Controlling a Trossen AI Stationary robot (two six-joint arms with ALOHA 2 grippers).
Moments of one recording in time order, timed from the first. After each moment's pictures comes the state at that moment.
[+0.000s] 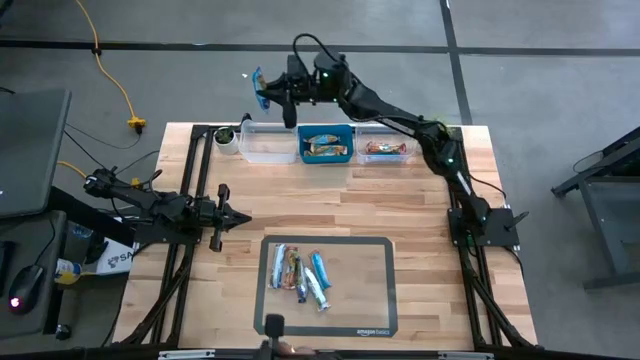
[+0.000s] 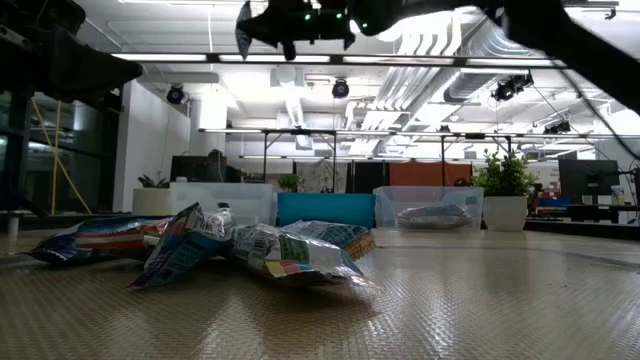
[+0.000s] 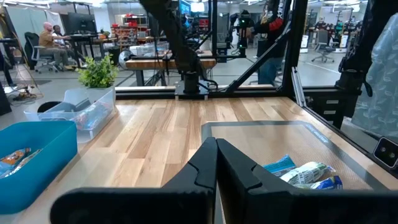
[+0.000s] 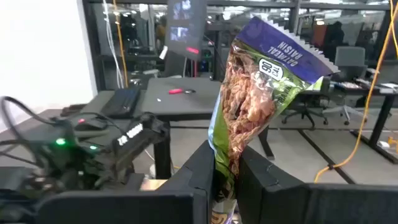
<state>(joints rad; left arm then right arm) -0.38 0.04 0.03 0.03 -0.37 0.02 -0.48 2.26 2.33 -0.02 -0.48 -0.01</state>
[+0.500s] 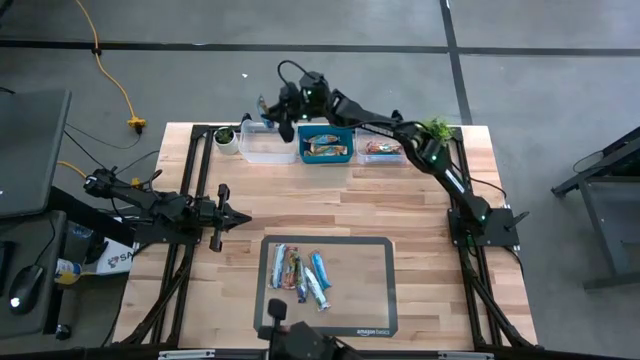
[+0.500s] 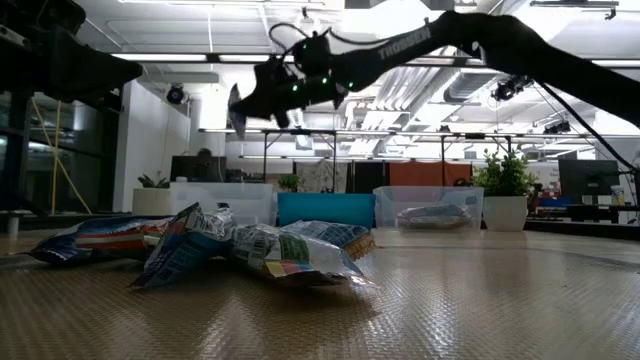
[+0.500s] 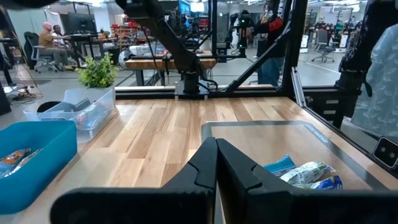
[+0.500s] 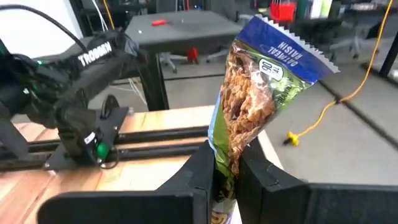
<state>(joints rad) -0.38 0.04 0.03 0.03 -0.37 0.02 -0.53 2.44 2.25 -0.01 -0.50 -0.01</state>
